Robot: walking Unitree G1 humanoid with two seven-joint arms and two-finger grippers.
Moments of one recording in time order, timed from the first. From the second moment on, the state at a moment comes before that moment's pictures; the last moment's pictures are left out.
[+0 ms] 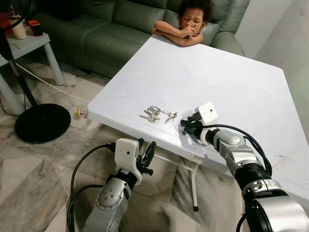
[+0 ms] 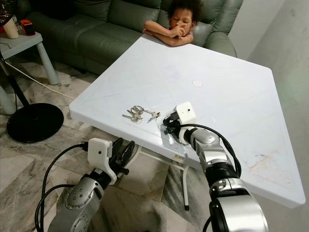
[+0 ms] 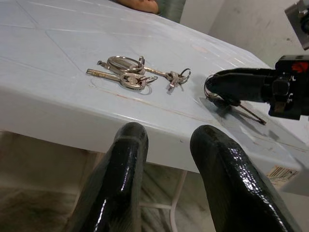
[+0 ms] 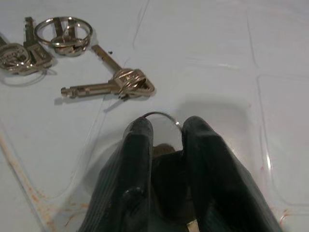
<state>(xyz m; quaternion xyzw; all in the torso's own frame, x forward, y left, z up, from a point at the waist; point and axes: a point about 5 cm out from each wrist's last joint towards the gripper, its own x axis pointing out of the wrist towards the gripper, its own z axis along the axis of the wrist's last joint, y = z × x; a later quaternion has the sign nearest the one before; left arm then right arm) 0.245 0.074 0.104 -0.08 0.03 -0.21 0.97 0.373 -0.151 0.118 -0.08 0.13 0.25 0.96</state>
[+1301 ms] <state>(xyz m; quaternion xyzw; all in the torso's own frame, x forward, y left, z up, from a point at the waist) 0.274 0.092 0.120 -0.11 -0.01 -0.17 0.98 0.335 -0.164 0.143 0.14 -0.13 0.18 0.96</state>
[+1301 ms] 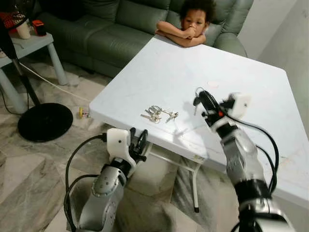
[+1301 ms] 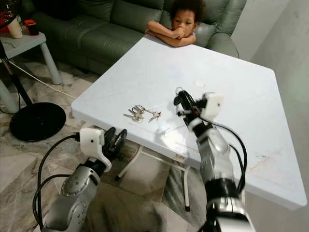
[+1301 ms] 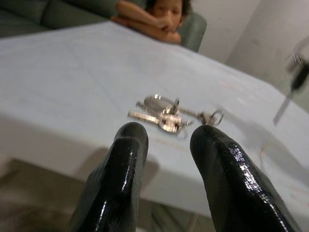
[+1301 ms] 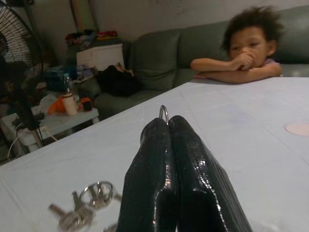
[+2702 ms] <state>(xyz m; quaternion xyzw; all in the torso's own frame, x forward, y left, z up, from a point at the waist) 0.352 0.119 0.152 -0.11 -0.07 -0.12 0.98 0.311 -0.119 0.123 0.02 -0.06 0.11 0.99</state>
